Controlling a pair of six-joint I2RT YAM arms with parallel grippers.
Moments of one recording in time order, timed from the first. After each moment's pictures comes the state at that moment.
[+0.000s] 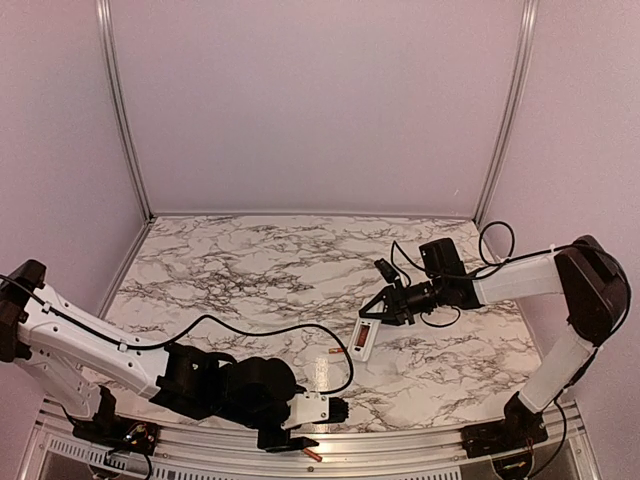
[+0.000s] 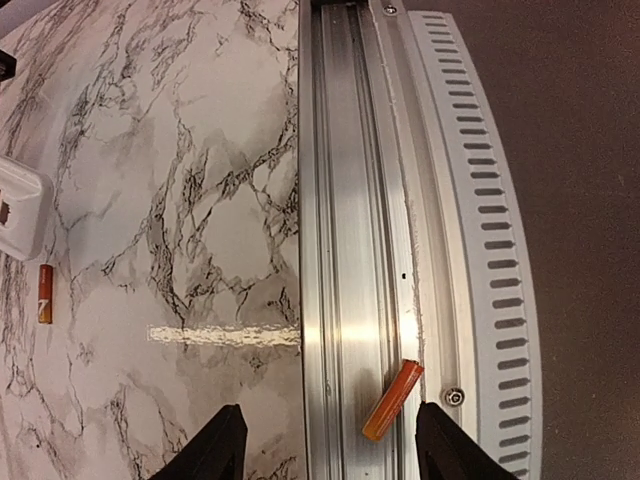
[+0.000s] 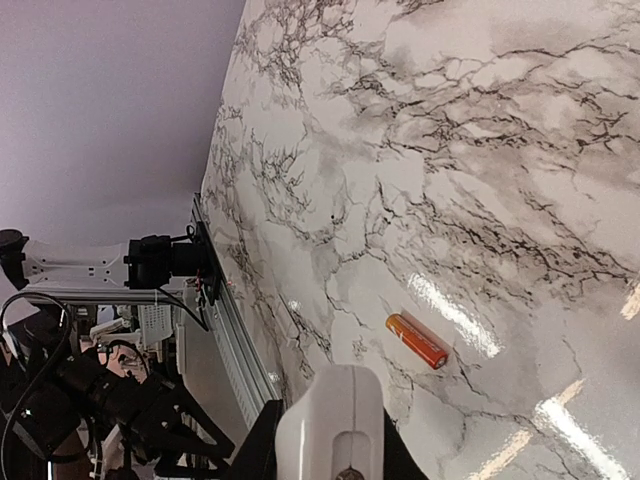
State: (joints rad) left arm -1.50 1.54 0.85 -0.11 -0.02 0.10; right arm 0.49 1.63 0.77 0.10 -0.94 0.63
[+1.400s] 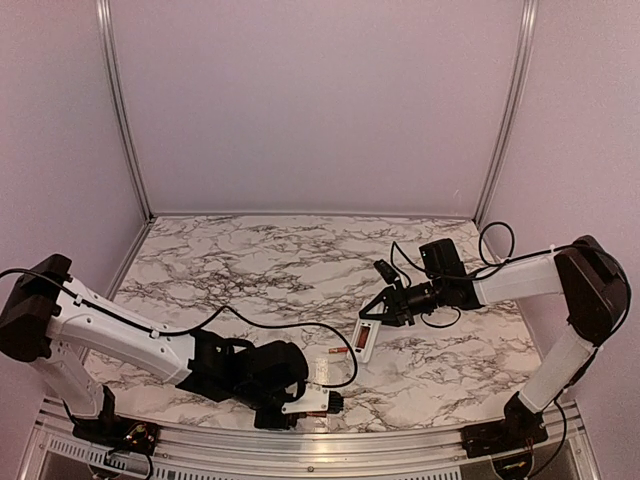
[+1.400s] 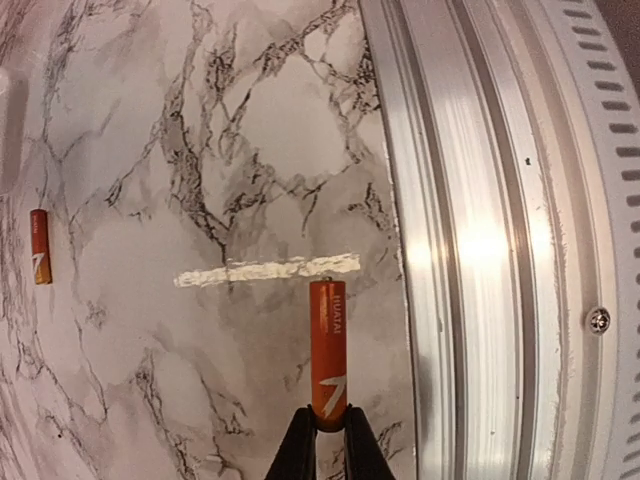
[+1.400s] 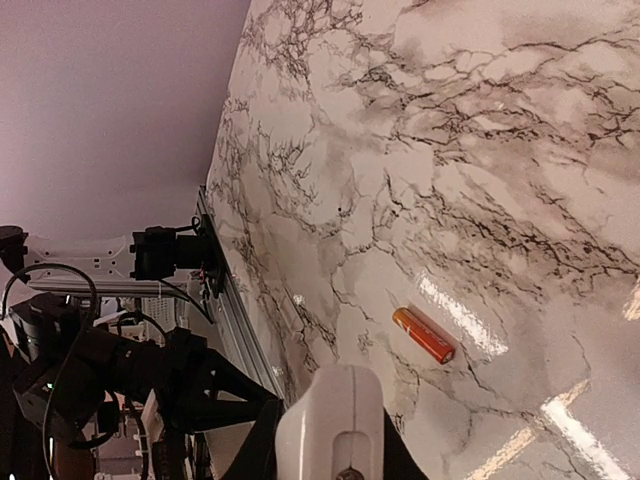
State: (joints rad) left arm -1.41 1.69 0.91 -0.26 0.01 0.32; right arm 0.48 1.63 0.77 0.10 -0.96 0.62
